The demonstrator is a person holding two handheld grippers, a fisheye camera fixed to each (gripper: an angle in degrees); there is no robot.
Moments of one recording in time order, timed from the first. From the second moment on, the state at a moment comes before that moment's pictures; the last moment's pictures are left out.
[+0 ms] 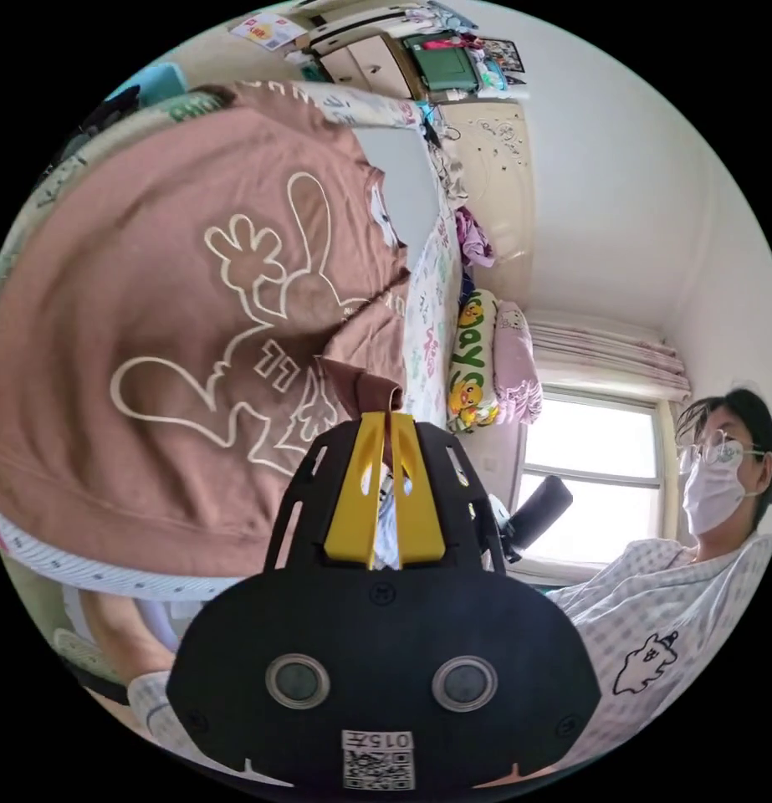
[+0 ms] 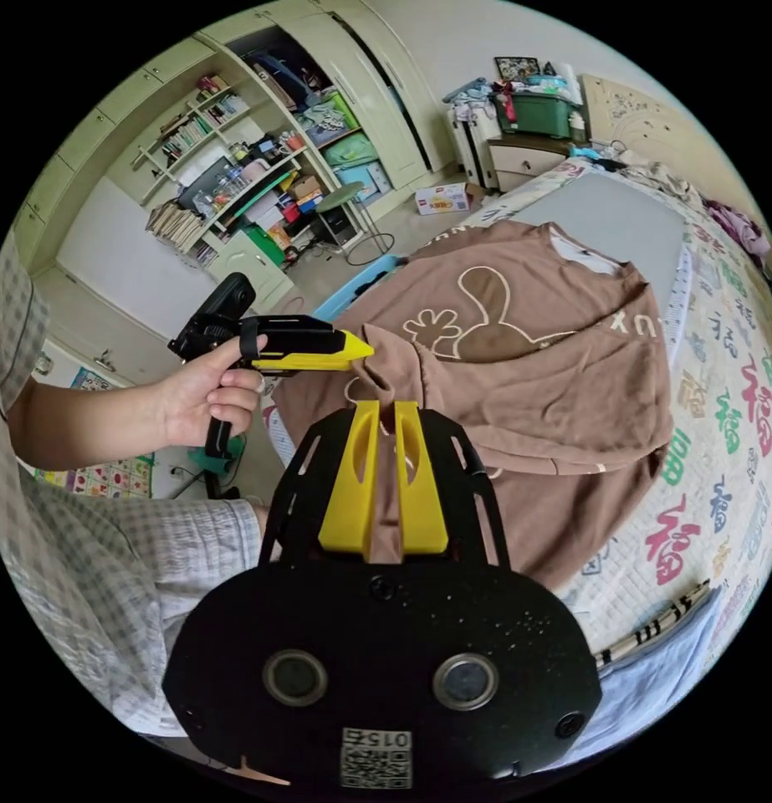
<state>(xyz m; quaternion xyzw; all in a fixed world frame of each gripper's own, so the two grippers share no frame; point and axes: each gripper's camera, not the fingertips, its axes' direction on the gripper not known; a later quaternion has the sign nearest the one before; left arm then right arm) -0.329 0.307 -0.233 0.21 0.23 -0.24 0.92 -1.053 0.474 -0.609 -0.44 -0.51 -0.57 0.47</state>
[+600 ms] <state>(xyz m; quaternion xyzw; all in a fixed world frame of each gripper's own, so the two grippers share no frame) -0.441 0.203 -0.295 0.10 0.04 -0.20 0.97 -0.967 0.343 -0.480 -0.59 -0.37 -0.28 0.66</state>
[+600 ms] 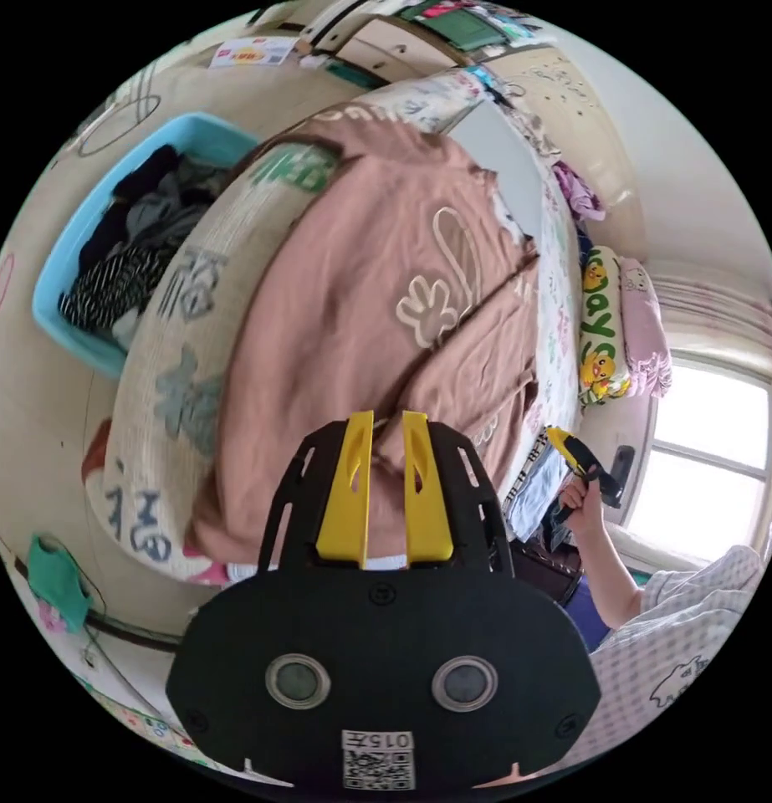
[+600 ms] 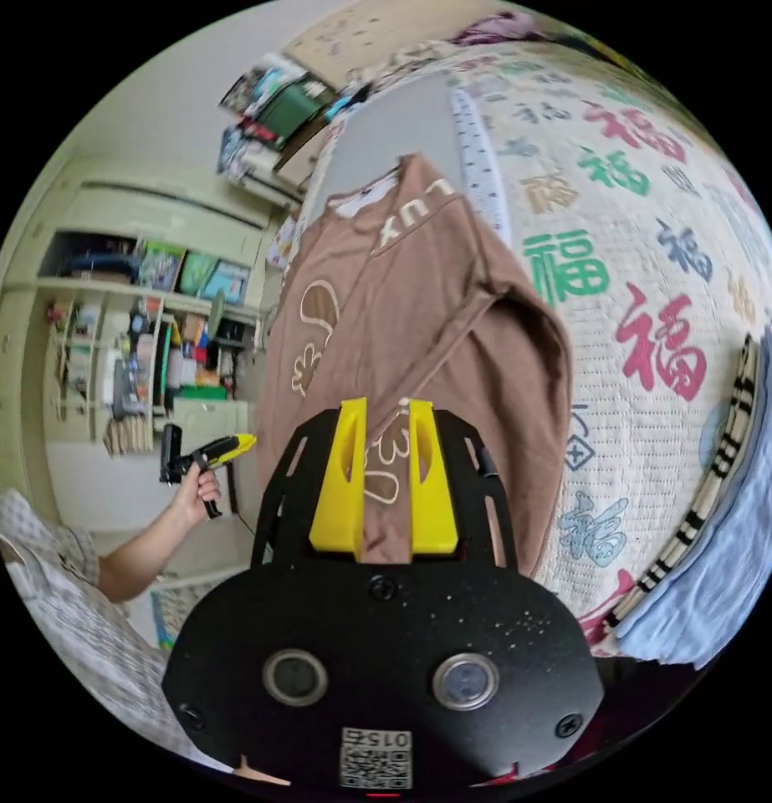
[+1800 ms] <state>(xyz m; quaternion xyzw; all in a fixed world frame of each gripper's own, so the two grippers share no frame) -0.322 -0.197 -0.168 0.06 0.03 -0.03 1.00 -0.785 0.101 -0.315 -0.67 -0.41 -0.05 0.62</state>
